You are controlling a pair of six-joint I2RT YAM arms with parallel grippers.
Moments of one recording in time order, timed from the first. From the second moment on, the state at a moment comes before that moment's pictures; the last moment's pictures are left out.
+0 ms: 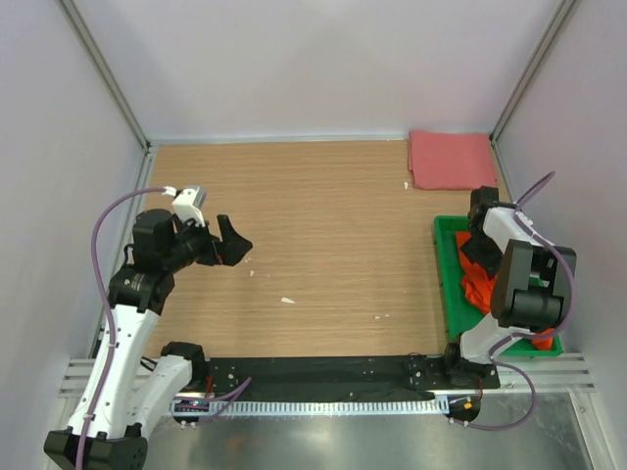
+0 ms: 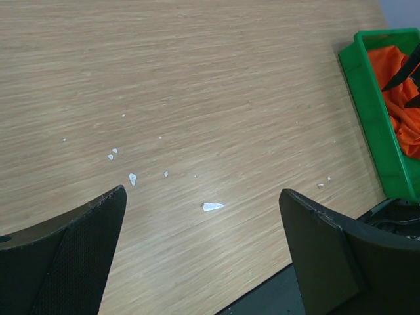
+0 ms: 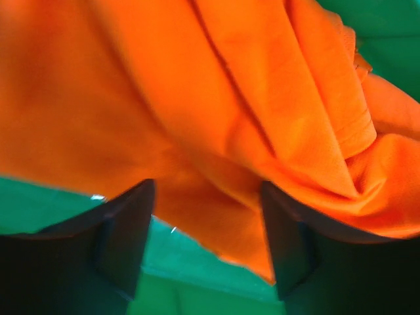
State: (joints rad) left arm -0.14 0.77 0.89 -0.61 0.41 -0.25; right arm -0.20 1.61 1.03 -0.81 0.49 0.75
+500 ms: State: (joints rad) left arm -0.15 0.77 0.94 -0.68 0.41 -0.27; right arm -0.09 1.66 1.16 -0.92 0.78 0.78
